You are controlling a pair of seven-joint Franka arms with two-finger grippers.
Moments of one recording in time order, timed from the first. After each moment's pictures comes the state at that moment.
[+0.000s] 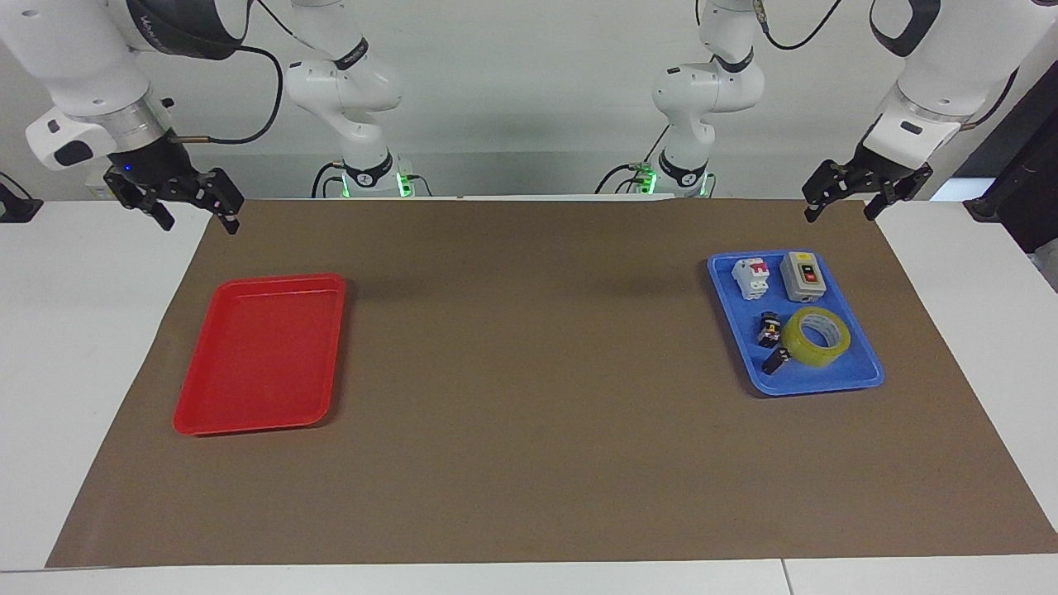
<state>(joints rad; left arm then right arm) 0.01 -0.05 -0.03 -1.62 0.00 1.56 0.03 -0.04 -0.04 -0.09 -1.63 -0.02 1.59 -0.05</state>
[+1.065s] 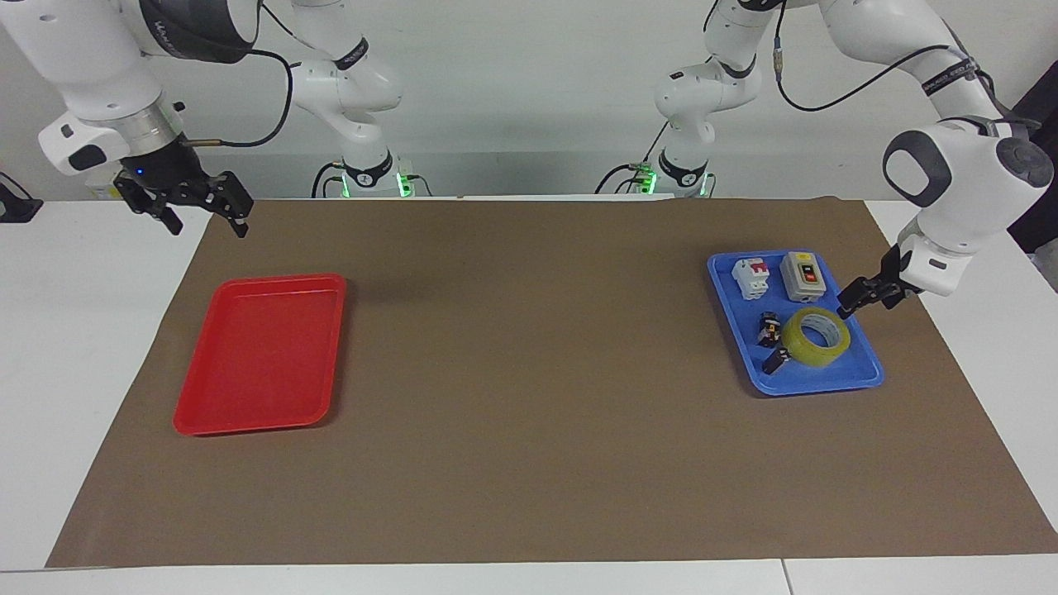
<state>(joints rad) 0.23 0.17 -0.03 -1.90 0.00 2.06 0.05 -0.03 -0.04 -0.08 -1.64 -0.02 1.61 -0.05</state>
